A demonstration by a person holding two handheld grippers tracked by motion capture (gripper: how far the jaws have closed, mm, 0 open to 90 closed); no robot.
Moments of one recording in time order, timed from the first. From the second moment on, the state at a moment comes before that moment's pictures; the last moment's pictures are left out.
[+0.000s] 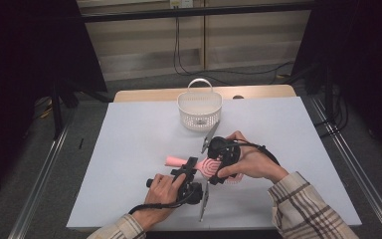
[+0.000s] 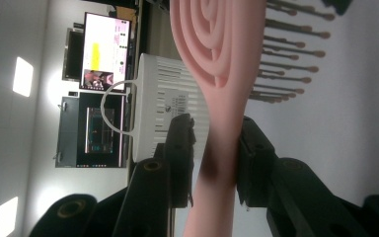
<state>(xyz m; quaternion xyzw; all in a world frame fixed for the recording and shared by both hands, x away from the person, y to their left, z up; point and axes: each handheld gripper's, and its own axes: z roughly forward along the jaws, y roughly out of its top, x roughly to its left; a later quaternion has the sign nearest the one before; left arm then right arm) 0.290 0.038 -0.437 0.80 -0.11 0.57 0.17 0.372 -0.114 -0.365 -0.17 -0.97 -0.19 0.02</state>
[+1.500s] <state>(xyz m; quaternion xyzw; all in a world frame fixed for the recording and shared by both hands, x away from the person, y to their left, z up) 0.290 0.034 -0.434 0.81 -0.09 0.54 0.19 0.378 -0.115 -0.367 -0.17 -0.96 -0.21 0.05</state>
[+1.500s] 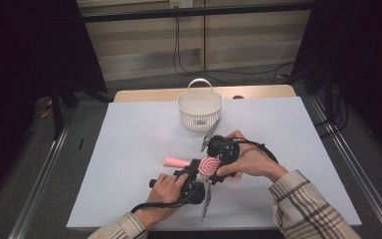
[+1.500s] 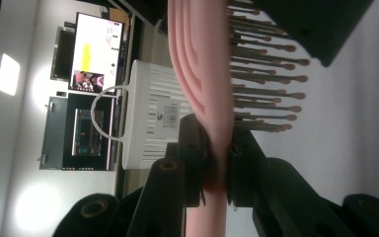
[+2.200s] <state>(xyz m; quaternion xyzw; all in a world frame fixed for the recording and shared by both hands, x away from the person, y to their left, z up) 0.298 0.043 -0.430 0.82 -0.06 0.53 0.21 0.369 -0.132 -0.355 -0.17 -0.96 -0.23 0.02</state>
